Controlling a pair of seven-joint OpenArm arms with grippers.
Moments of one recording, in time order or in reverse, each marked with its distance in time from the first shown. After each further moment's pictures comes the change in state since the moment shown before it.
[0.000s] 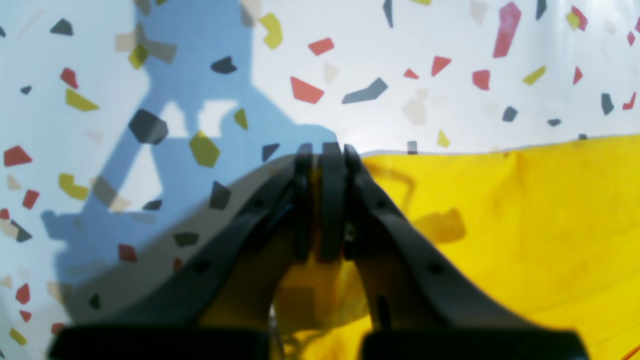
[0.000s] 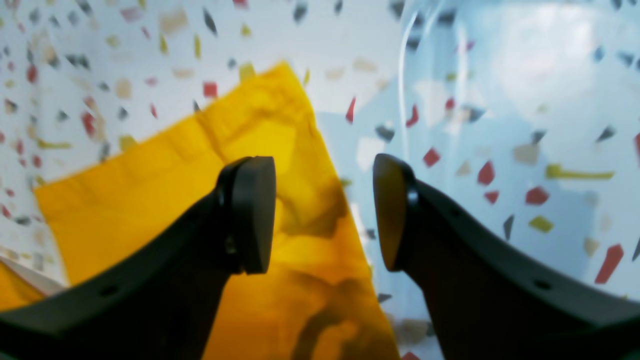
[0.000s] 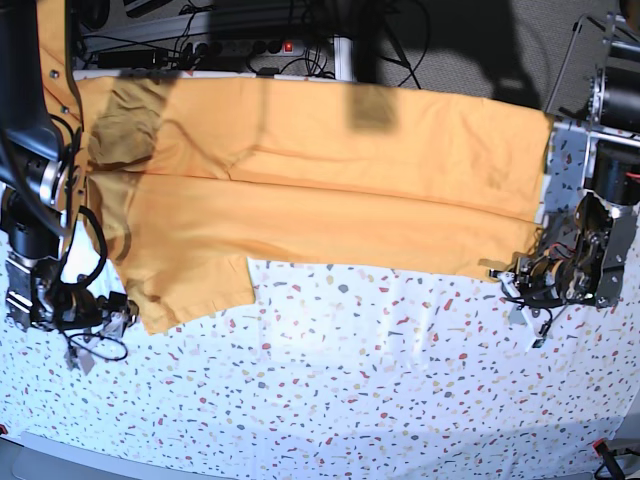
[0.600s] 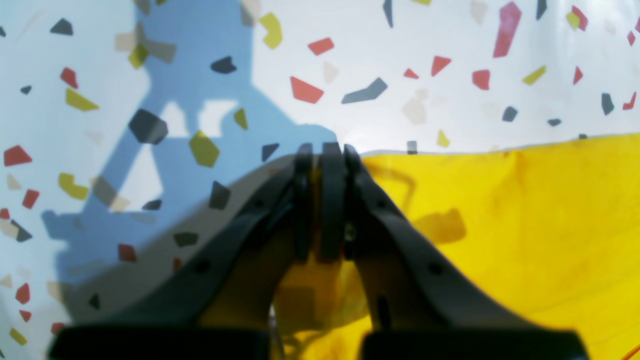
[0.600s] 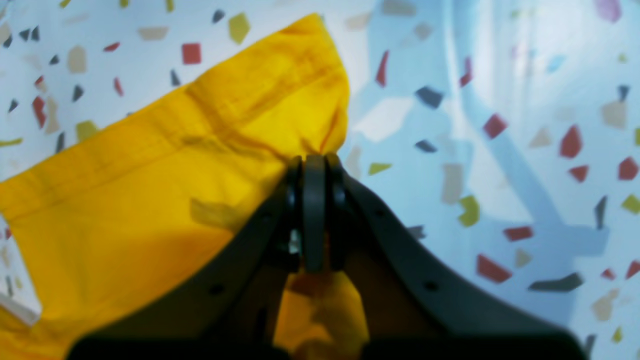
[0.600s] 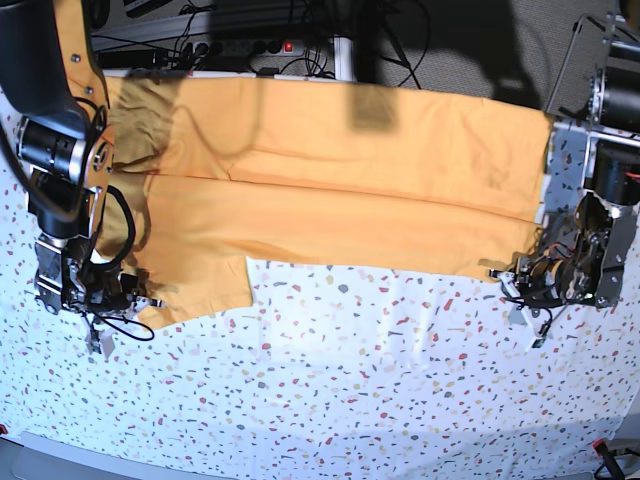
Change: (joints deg) left arm 0.0 0.0 0.0 0.0 0.0 0.0 0.0; right arm -5.6 -4.2 0.1 4.4 -0.2 -2.0 -0.1
